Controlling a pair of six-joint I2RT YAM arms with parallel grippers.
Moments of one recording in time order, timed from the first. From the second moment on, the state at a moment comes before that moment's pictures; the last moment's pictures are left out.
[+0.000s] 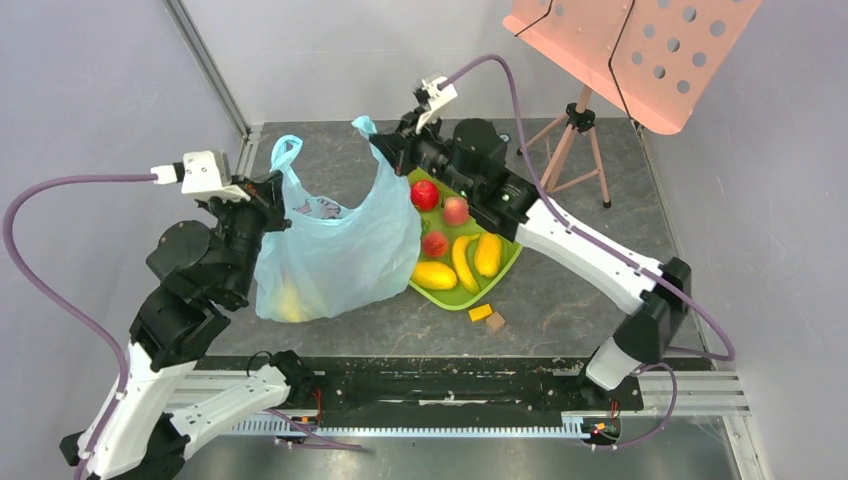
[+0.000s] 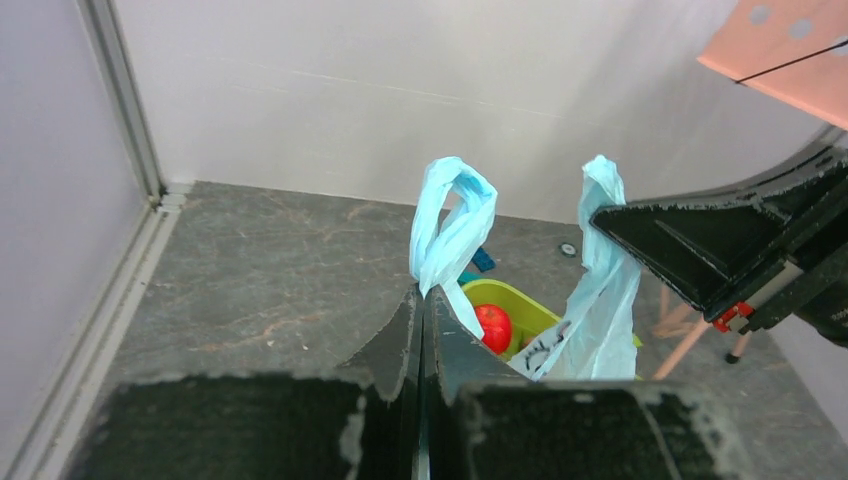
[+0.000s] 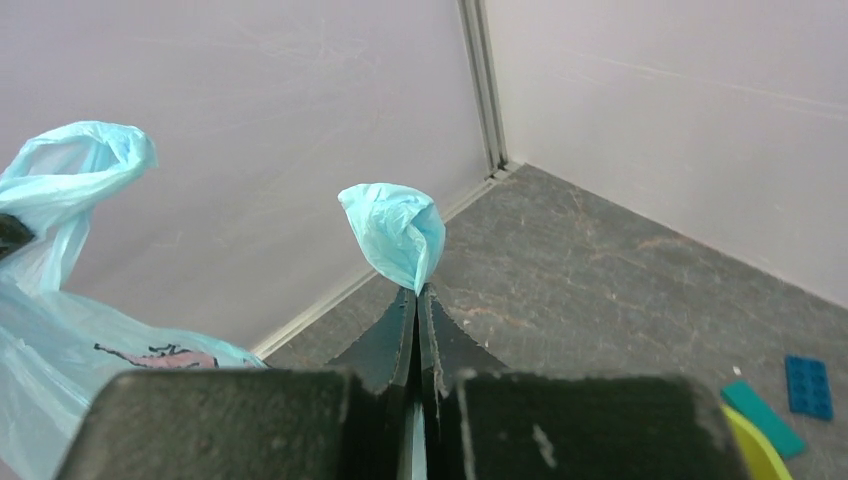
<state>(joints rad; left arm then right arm) -0.73 0.71 1.31 -0.51 -0.67 -0.19 0.87 1.58 1.57 0.13 0.01 0.23</state>
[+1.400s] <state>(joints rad) -0.73 0.20 0.80 -0.40 -0.23 -0.37 0.99 1.23 1.17 0.11 -0.33 0.14</state>
